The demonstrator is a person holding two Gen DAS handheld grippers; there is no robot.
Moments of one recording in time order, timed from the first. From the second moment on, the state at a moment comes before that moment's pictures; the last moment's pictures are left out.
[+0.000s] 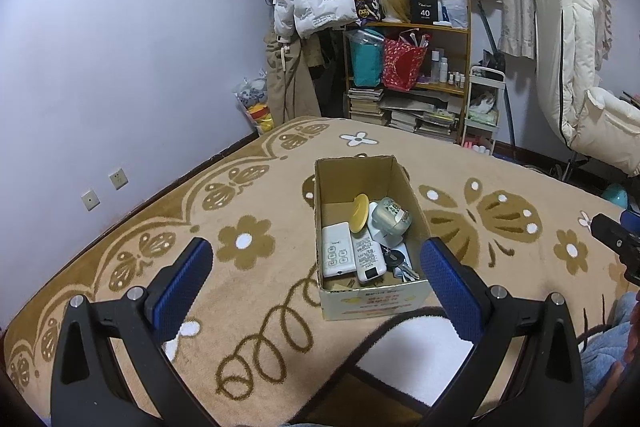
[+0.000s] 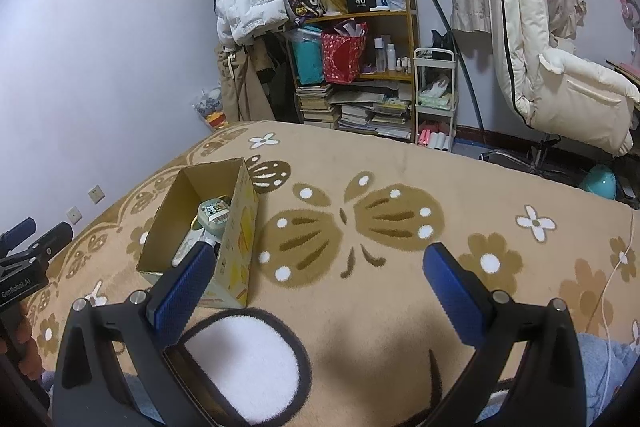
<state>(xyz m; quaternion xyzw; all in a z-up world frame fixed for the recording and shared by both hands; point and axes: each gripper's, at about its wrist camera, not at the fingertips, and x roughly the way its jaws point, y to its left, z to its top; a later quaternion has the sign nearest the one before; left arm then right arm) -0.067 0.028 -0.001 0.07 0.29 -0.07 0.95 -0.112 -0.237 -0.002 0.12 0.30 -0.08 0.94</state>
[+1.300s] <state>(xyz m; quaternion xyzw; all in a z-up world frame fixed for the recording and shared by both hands) -0.064 0.026 0.001 0.08 0.28 -0.08 0.95 -0.110 -0.239 -0.008 0.12 0.31 -0.10 0.94</state>
